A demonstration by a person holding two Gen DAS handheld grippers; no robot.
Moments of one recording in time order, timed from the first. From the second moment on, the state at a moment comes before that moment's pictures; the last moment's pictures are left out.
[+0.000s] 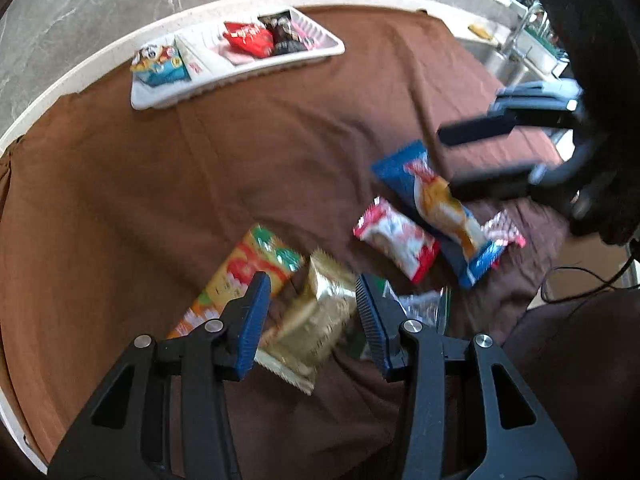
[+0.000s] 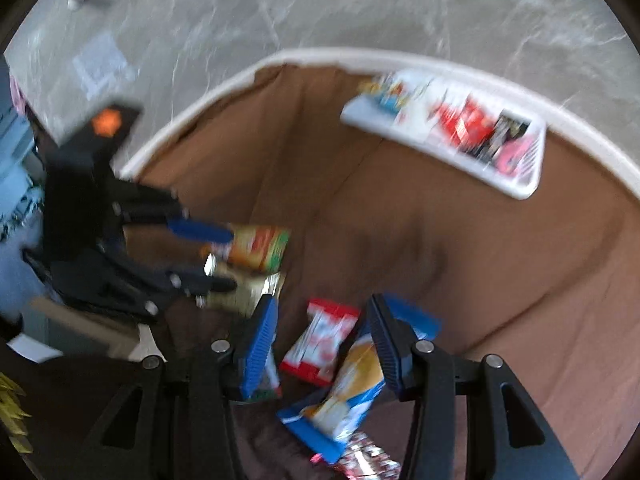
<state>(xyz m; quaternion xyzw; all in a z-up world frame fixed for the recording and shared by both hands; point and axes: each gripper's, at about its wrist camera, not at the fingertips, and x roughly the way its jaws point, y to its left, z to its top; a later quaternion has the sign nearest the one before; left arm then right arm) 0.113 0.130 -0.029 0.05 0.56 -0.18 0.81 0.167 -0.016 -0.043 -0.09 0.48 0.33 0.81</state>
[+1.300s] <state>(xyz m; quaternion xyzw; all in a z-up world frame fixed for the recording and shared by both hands) 0.116 0.118 -0.086 0.13 0.58 -0.21 0.78 0.161 0.002 -0.108 -0.11 0.53 0.27 0.80</state>
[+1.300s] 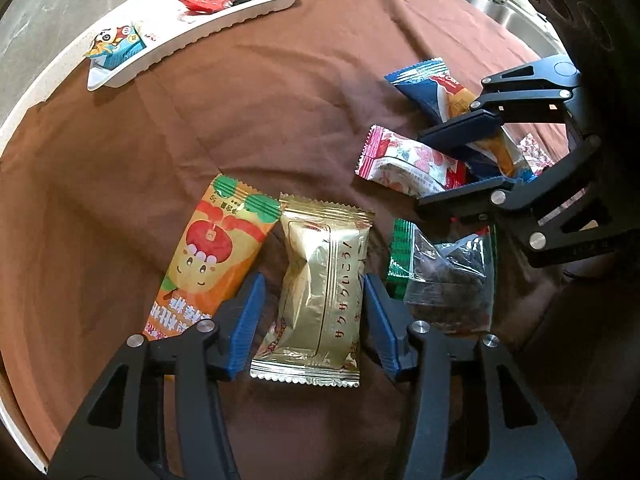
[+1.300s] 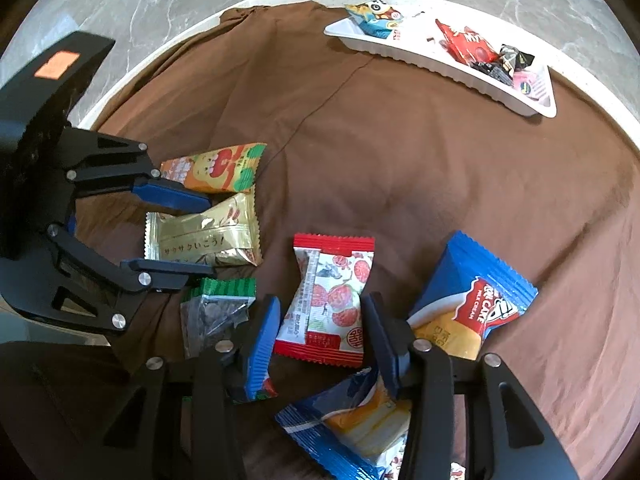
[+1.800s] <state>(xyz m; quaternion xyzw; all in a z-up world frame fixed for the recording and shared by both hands) 0.115 0.128 -0.090 0.11 0.57 -0.18 0.79 0.156 0.009 -0.107 -0.14 0.51 0.25 0.81</state>
